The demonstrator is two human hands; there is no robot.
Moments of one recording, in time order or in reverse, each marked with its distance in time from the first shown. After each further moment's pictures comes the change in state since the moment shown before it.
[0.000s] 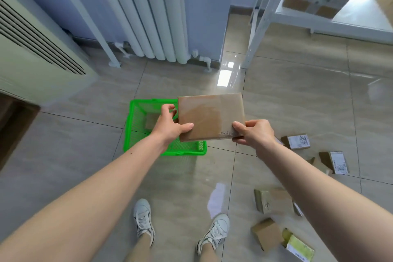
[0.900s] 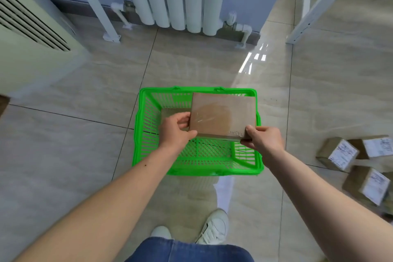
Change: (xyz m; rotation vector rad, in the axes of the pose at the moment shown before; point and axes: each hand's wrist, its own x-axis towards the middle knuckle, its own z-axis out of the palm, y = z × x) left_hand 0.251 -0.200 -0.103 0.089 0.106 0.062; right_hand 0.208 0.087 0.279 0.067 0.123 0.152
